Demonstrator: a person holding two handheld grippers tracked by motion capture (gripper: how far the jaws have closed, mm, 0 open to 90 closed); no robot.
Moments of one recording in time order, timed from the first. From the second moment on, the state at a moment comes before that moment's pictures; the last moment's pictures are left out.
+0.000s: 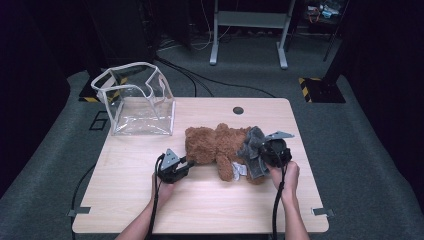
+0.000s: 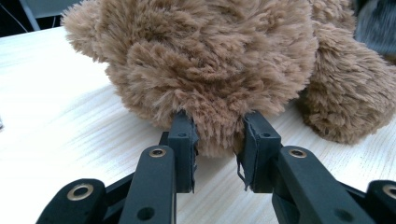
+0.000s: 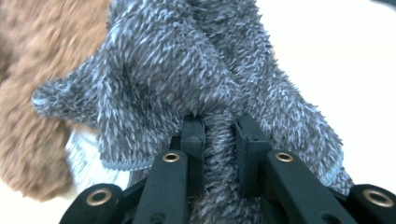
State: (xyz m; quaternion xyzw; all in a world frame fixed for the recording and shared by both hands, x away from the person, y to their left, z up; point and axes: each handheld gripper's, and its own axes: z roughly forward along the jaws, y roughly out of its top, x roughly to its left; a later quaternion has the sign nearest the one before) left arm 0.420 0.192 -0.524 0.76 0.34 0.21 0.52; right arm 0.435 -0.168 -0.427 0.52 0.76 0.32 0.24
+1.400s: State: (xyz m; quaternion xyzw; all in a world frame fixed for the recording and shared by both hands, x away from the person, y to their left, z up) left arm 0.421 0.192 -0.524 0.76 0.34 0.21 0.51; right arm 0.531 -0.197 -0.462 0.62 0.72 0.24 0.21
